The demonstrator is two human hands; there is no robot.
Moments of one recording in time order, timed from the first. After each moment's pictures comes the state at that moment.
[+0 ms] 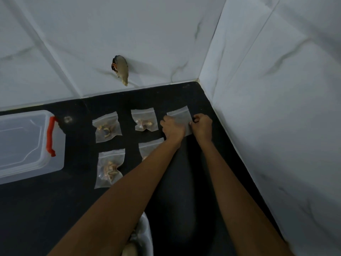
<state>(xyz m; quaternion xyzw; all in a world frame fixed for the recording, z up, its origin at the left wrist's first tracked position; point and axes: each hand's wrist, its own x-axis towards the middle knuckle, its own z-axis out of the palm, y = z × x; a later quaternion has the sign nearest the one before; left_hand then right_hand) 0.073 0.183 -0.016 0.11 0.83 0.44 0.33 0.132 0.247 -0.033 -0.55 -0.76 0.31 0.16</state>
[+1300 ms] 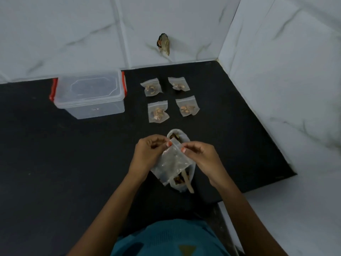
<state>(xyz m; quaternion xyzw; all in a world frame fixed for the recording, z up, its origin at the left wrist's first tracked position) 0.122 -0.173 0.050 0.24 0.73 0.54 0.35 0.249 -0.077 0.059 -0.37 -0.65 0.65 0.14</state>
